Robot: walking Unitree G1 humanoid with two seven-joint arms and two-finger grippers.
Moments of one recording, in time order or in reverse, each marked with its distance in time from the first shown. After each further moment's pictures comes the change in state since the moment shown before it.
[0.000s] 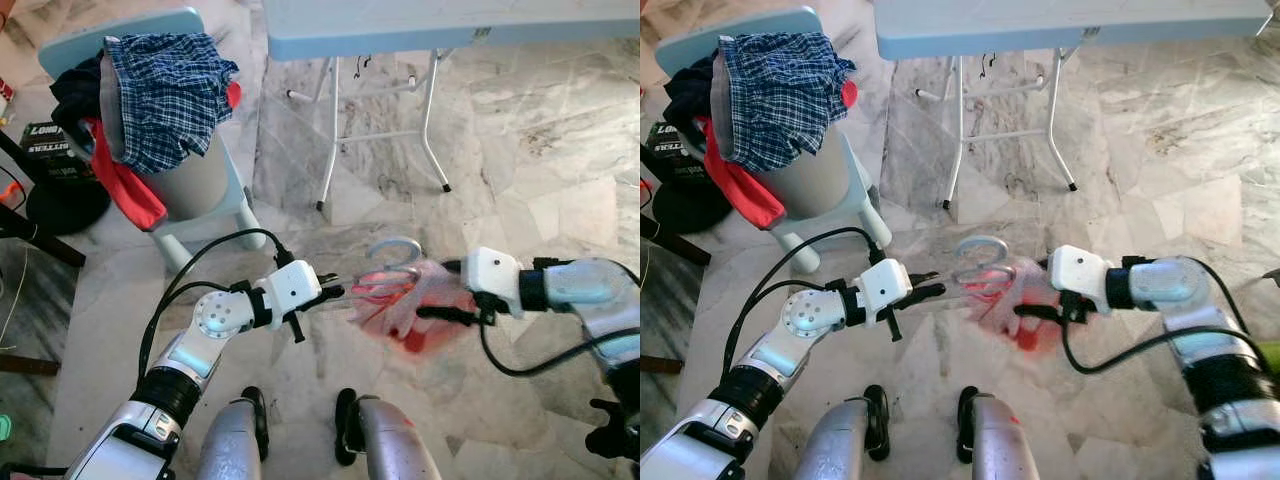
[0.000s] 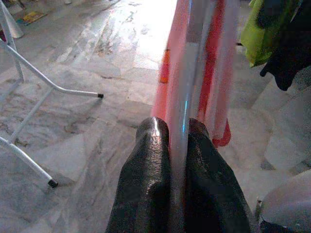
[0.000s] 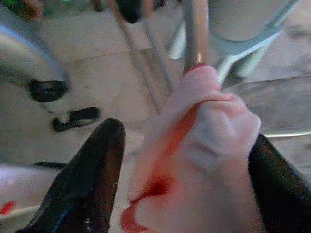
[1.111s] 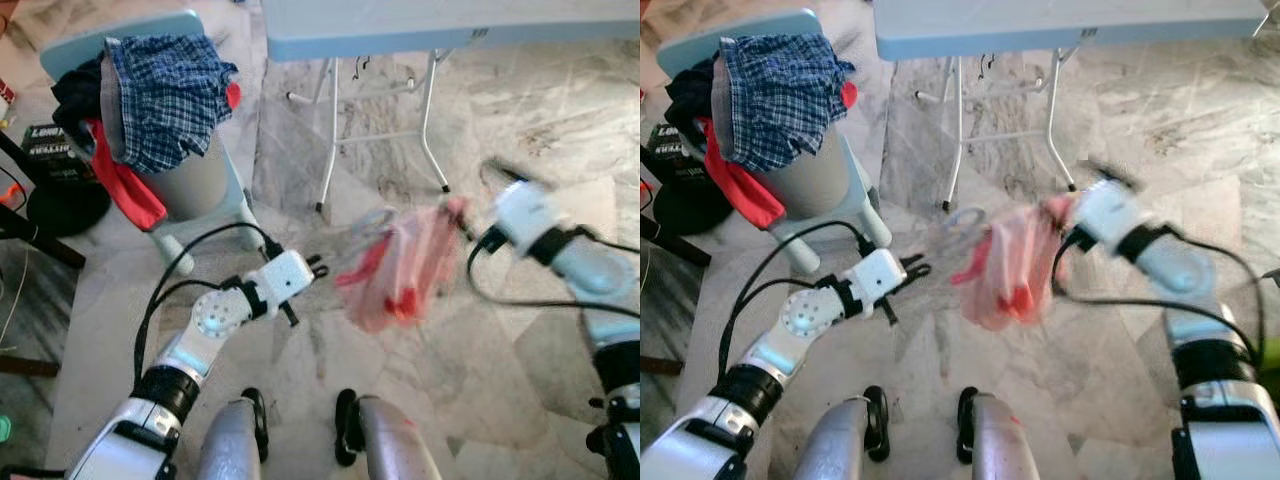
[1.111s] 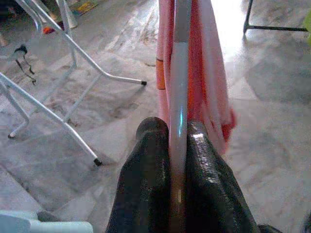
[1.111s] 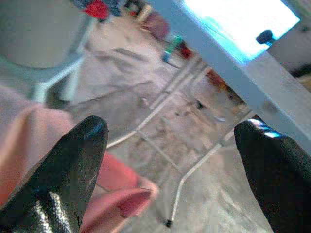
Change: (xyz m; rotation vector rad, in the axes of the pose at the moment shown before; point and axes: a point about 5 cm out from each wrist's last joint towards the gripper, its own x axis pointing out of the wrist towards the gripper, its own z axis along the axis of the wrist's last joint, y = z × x) left arm -0.003 0.012 -0.008 0.039 0.058 0.200; right arm -0.026 -0.045 0.000 -0.055 -0.098 -0.815
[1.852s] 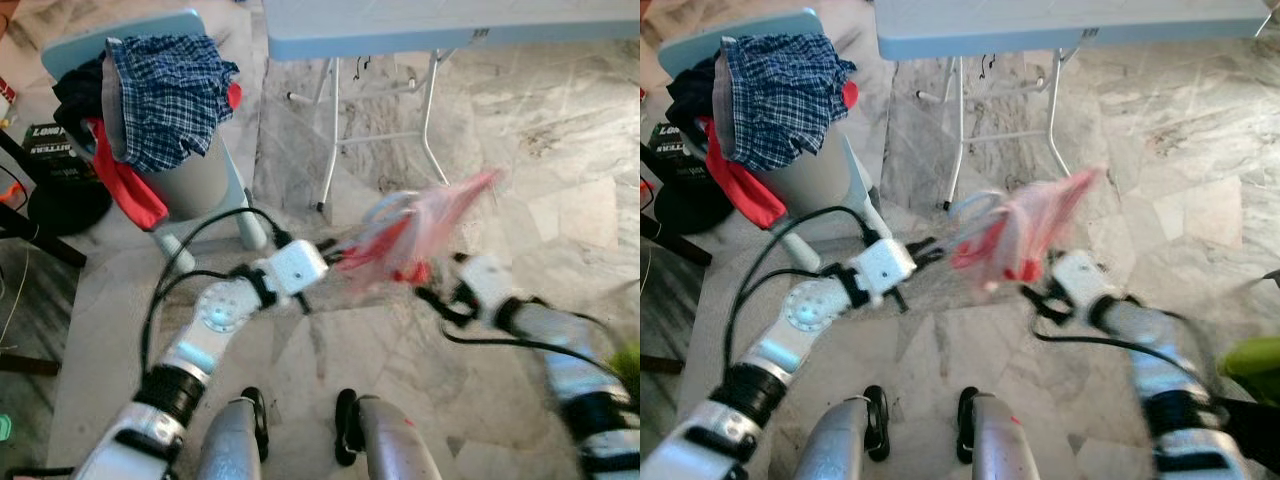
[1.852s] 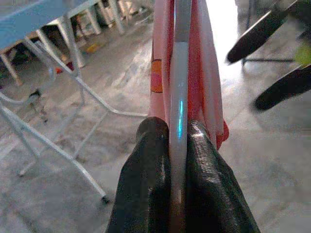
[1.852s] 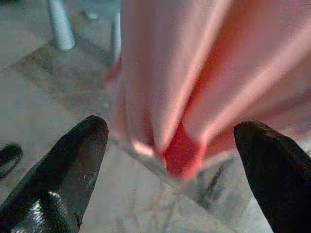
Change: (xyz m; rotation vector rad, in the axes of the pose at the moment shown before) left arm 0.008 -0.007 0.039 0.037 -0.162 -0.010; right arm -0.014 0.093 -0.046 0.339 0.310 0.208
